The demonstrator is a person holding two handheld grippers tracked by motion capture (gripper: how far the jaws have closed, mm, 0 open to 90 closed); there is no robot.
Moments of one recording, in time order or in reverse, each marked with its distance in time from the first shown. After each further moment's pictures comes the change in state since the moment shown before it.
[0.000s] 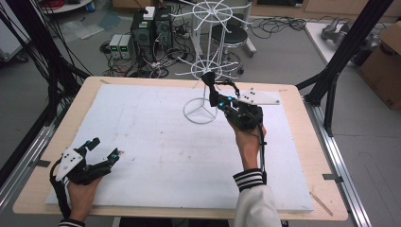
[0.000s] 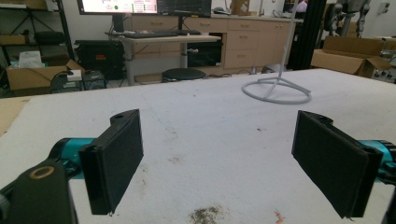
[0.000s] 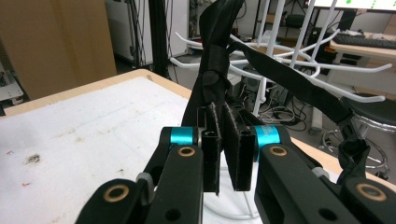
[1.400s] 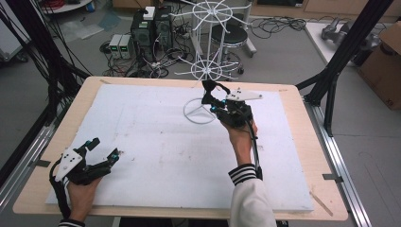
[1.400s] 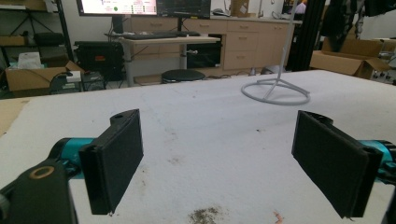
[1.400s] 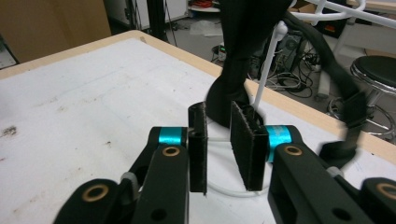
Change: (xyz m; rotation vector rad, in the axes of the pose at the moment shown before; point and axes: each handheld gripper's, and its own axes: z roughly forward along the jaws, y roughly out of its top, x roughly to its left) left arm 0.000 0.000 0.000 -0.008 -0.002 -0.006; right arm -0.007 -0.017 0.038 0.149 0.006 0.007
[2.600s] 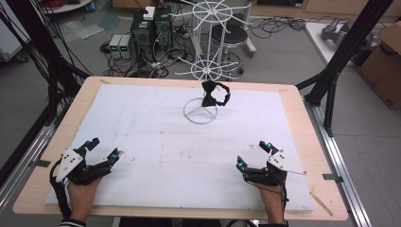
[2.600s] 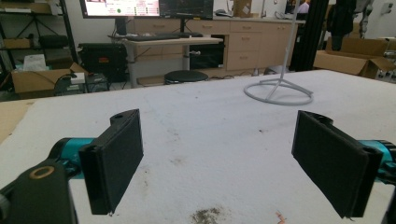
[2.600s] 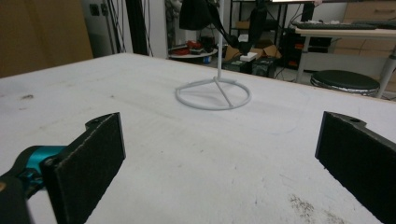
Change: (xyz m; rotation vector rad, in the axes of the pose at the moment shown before) left arm -0.002 0.000 0.000 -0.005 0.014 0.015; right arm 0.010 -0.154 -0.107 -0.241 -0.094 0.072
